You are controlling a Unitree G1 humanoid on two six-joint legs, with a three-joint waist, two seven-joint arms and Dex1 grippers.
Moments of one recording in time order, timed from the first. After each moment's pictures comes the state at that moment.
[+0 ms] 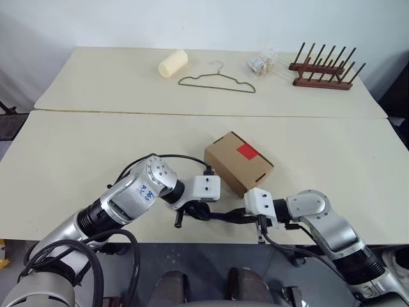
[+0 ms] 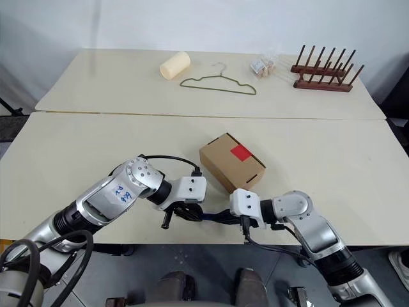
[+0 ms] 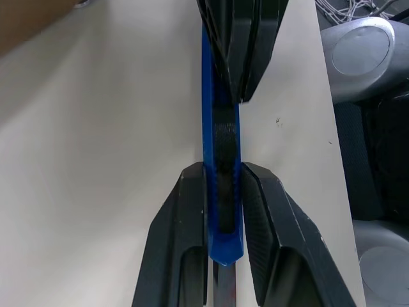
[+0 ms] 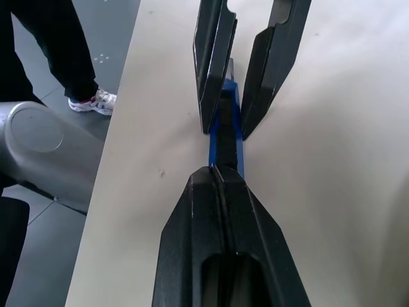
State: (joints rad) left arm -0.77 0.65 -0.65 -0.31 -0.08 0.93 -1.15; right arm -0.29 -0.62 0.31 -0.18 0.21 0.20 1.17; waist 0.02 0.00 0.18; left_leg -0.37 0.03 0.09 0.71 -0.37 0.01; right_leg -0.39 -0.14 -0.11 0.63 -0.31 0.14
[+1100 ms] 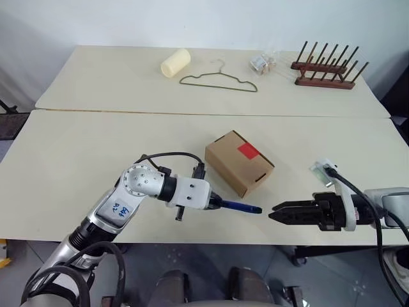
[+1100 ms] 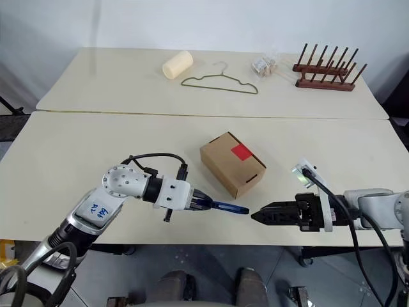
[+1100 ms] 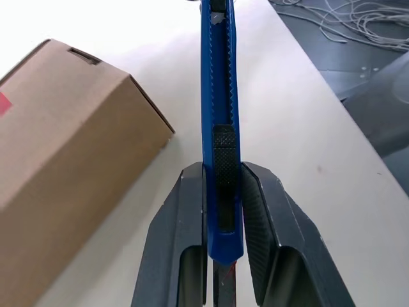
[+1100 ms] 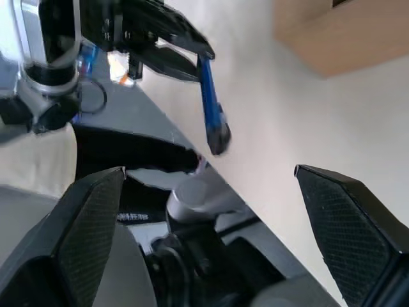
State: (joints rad) left arm -0.54 0.59 -0.40 -0.21 -0.05 0.13 -1.08; right arm -0.27 -1.02 -0.20 -0.23 1.76 1.41 0.30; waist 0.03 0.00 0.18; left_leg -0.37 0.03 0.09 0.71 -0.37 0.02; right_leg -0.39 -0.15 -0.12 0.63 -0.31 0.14
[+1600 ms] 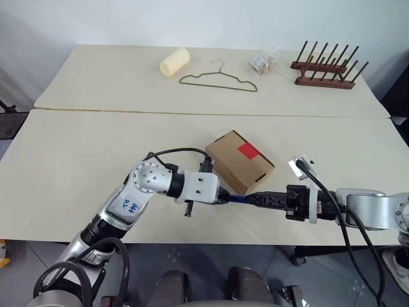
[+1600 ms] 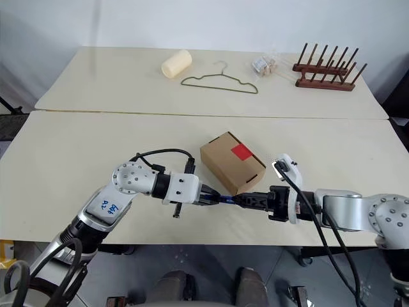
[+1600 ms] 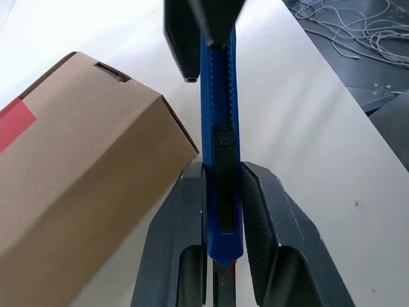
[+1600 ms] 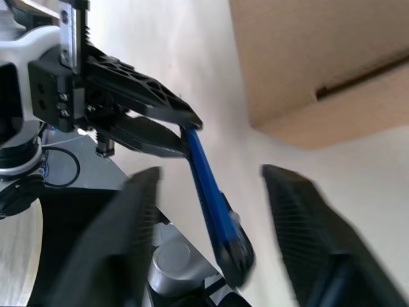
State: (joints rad) left arm -0.58 0.53 -0.41 -0.19 -0.03 0.19 -1.06; right arm -0.30 -0.98 0.00 -0.31 1.95 1.10 -0.08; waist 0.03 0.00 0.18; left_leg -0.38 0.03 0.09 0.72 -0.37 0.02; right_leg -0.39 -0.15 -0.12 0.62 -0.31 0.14
